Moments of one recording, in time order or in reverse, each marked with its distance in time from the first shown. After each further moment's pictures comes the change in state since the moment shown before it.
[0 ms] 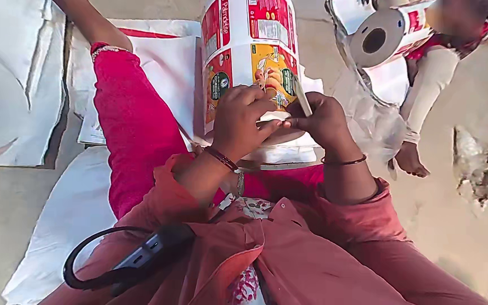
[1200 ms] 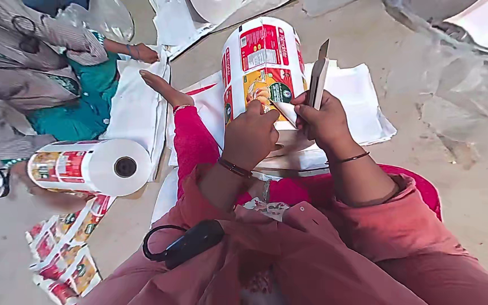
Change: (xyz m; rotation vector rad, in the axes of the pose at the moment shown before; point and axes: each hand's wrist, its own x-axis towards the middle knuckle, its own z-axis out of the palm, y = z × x) left_hand 0.042 0.080 -0.008 0.624 -0.439 -0.126; right_hand 0.005 0.048 0.016 0.922 0.132 -0.017
